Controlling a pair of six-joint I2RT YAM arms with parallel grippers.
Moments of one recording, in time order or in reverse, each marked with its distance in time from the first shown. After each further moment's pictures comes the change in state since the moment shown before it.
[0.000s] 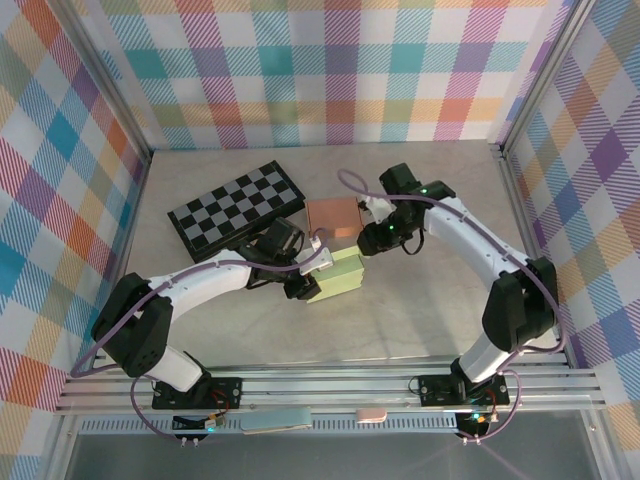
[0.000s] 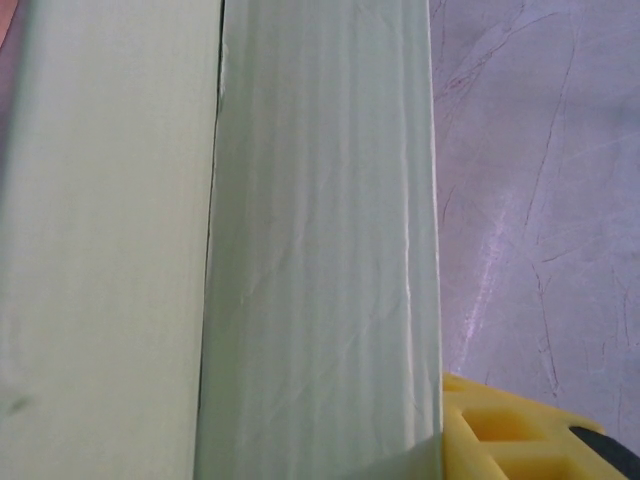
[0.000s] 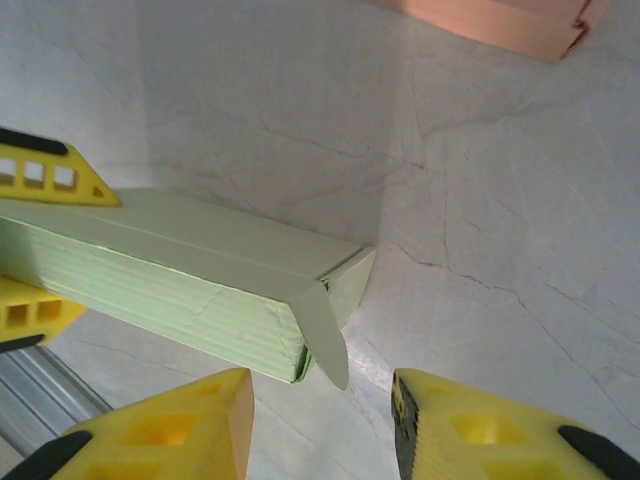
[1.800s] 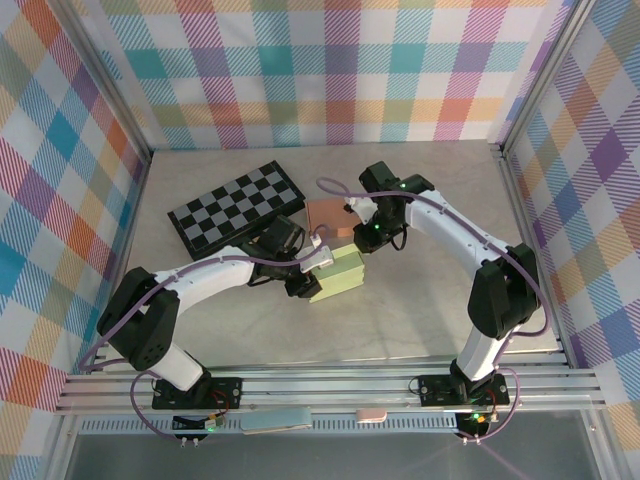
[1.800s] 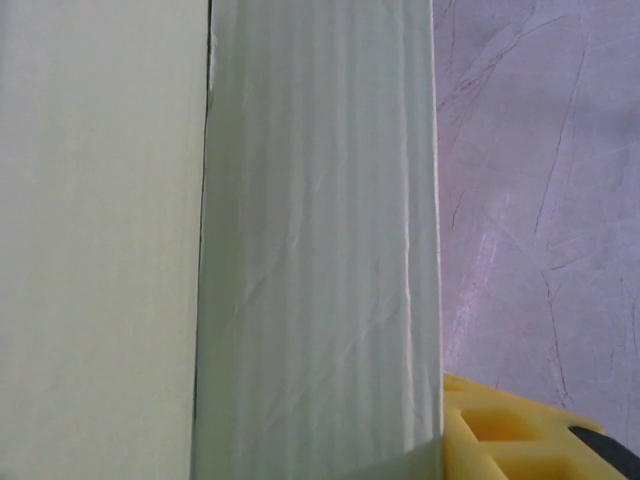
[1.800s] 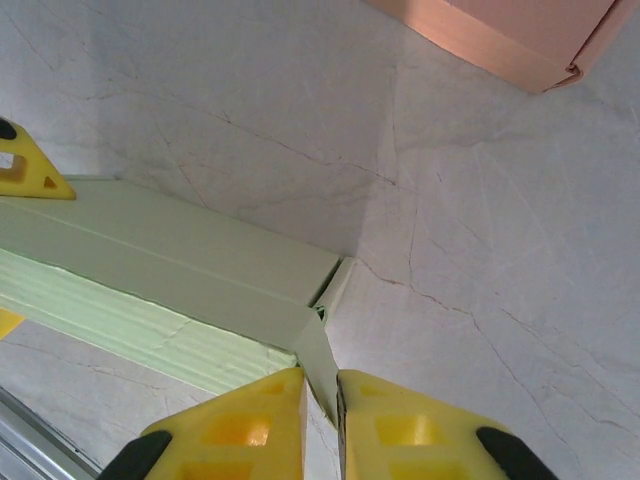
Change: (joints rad) left arm 0.014 0.042 0.022 0.000 0.026 0.000; right arm 0.073 0.104 0.121 -0.062 0.132 -0.054
